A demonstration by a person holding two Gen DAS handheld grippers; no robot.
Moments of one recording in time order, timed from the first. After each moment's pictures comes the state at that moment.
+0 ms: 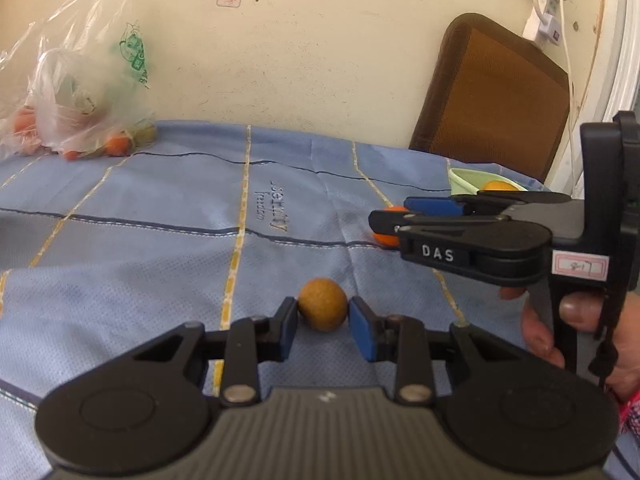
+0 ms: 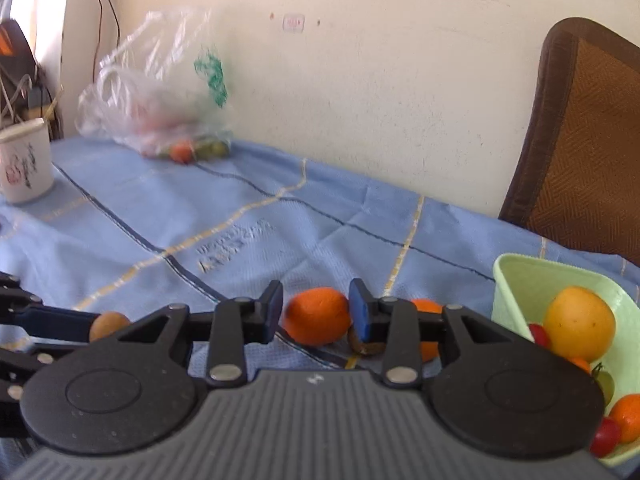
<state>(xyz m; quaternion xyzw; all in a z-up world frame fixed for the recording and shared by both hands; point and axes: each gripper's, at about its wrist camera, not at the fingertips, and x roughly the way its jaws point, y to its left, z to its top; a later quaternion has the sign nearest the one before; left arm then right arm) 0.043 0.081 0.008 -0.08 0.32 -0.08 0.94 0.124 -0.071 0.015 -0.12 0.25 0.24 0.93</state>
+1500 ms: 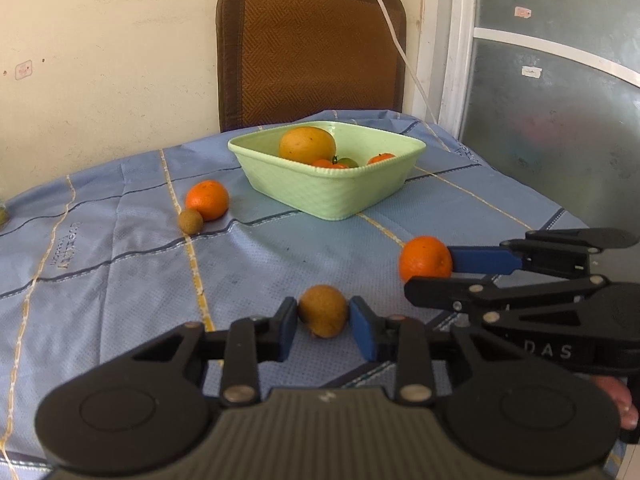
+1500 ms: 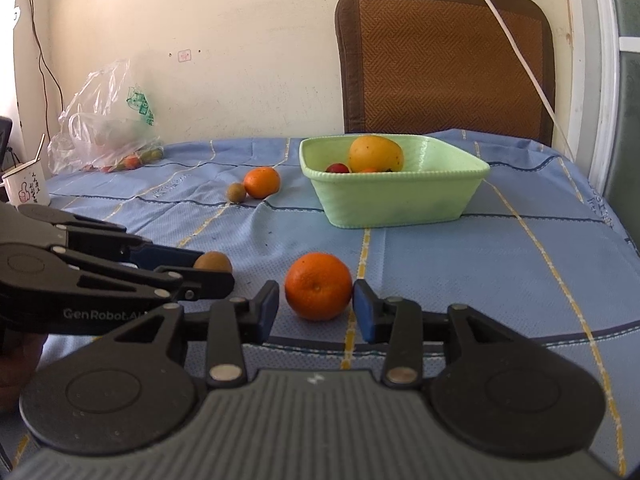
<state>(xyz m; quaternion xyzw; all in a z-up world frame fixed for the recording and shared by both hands) 0.021 -0.066 0.006 0.06 0.31 -0.23 0.92 -0.017 -0.223 0.008 0.01 0.26 0.14 0.96</state>
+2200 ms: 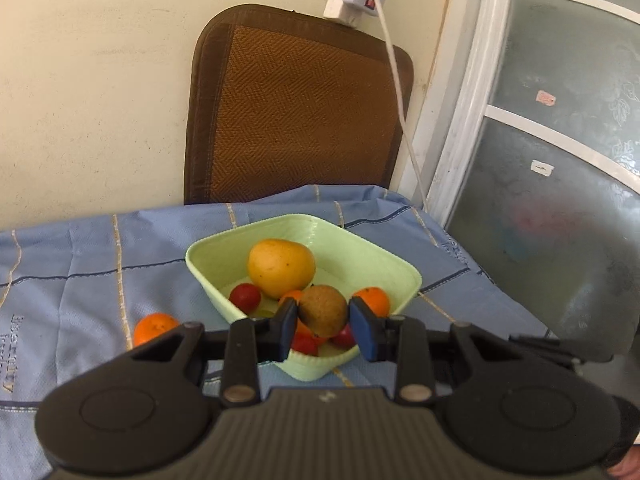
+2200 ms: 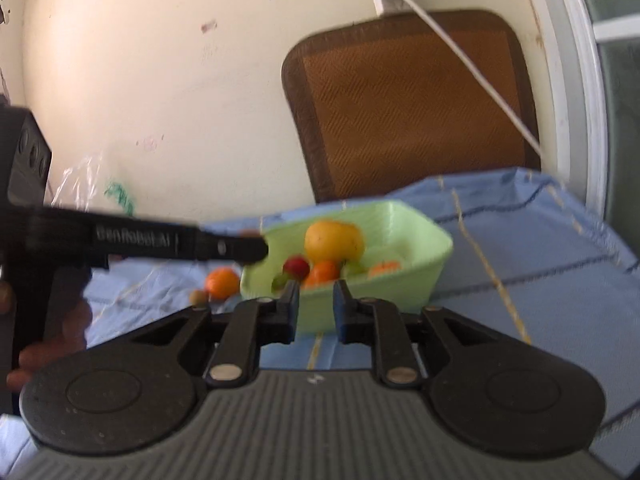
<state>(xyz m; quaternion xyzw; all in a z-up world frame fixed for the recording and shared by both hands) 0.113 -0.098 0.061 -0.02 0.28 -0.27 0.92 0.019 -0.276 0.028 0.09 0.22 0.15 0.96</state>
